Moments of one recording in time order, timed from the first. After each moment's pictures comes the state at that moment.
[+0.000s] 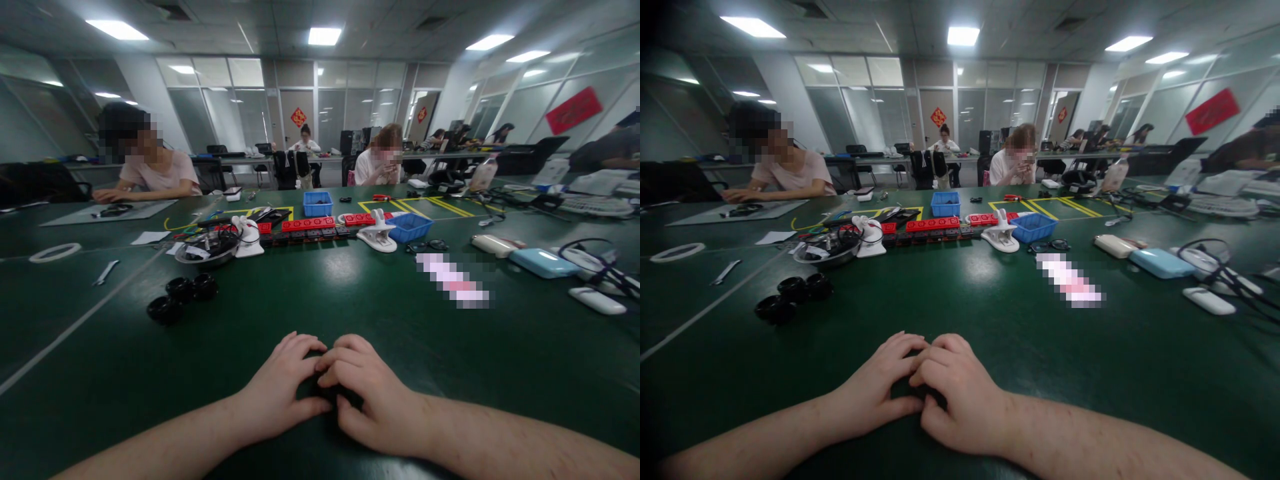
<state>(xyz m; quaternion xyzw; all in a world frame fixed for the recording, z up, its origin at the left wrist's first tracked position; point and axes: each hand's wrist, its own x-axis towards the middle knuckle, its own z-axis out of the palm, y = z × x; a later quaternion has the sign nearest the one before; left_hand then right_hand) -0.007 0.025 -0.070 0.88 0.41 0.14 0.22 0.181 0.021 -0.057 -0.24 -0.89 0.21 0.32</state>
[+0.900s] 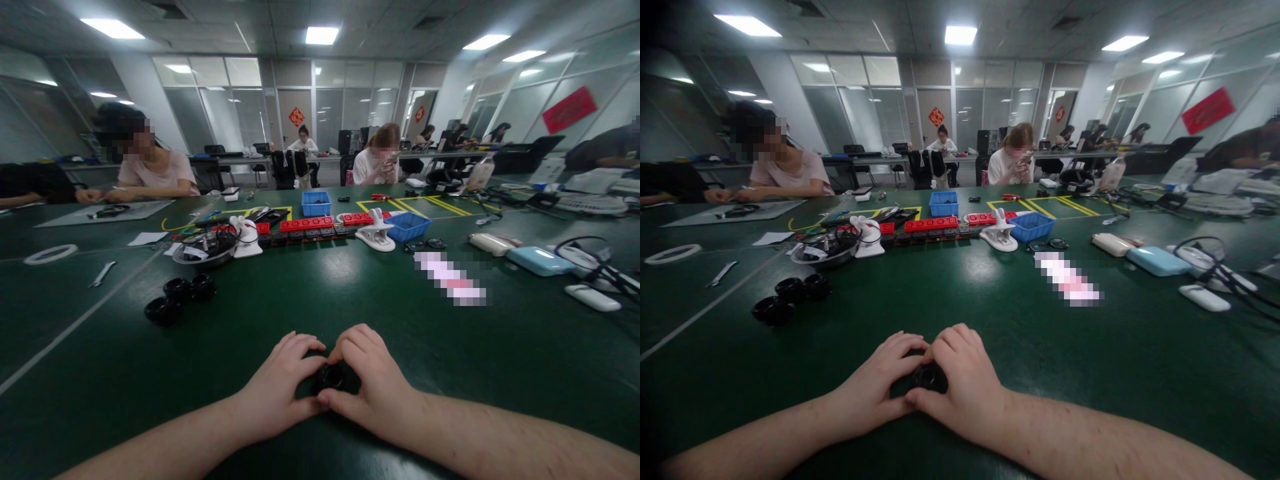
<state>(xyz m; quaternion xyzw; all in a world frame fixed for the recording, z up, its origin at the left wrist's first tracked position) -0.007 0.024 -0.069 0.88 0.41 0.14 0.21 0.182 0.023 -0.061 -0.37 -0.86 0.17 0.32</state>
